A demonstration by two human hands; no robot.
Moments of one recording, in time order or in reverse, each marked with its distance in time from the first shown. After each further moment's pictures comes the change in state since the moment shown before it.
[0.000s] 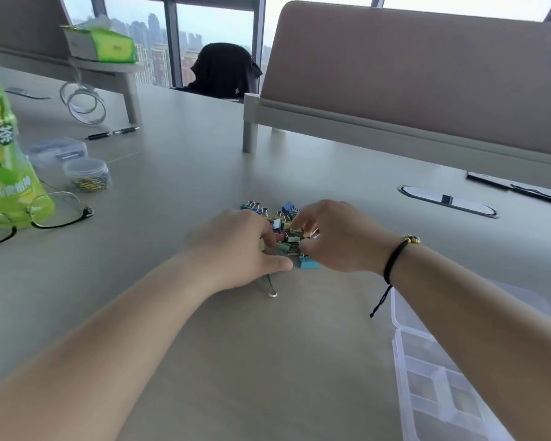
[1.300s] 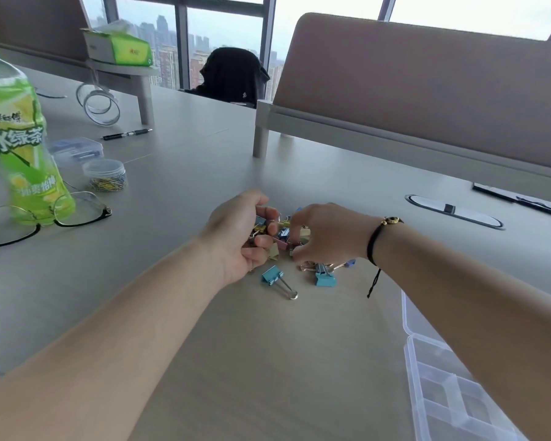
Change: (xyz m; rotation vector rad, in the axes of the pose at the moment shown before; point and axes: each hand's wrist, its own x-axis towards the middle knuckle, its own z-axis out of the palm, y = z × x) left_hand 0.011 0.007 -0.018 -1.512 -0.113 -0.666; right_hand 0.022 -0.023 -0.005 -0.202 -0.174 -0.079
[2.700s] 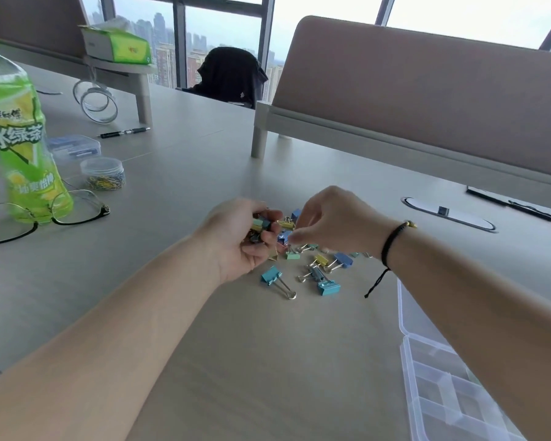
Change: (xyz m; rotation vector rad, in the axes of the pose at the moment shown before) left_hand 0.003 0.001 -0.005 -0.176 -0.099 -0.119; right_hand -0.012 0.002 -0.010 0.337 0.173 0.134
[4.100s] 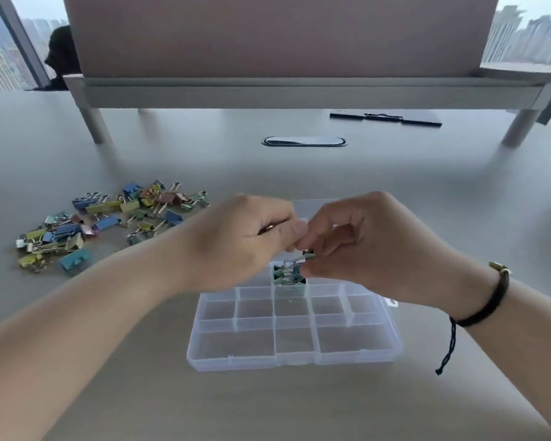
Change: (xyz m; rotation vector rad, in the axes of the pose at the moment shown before) left_hand -0.049 -0.117 0.164 1.543 -0.666 0.793; right_hand -0.224 0.148 -0.049 0.481 0.232 0.035
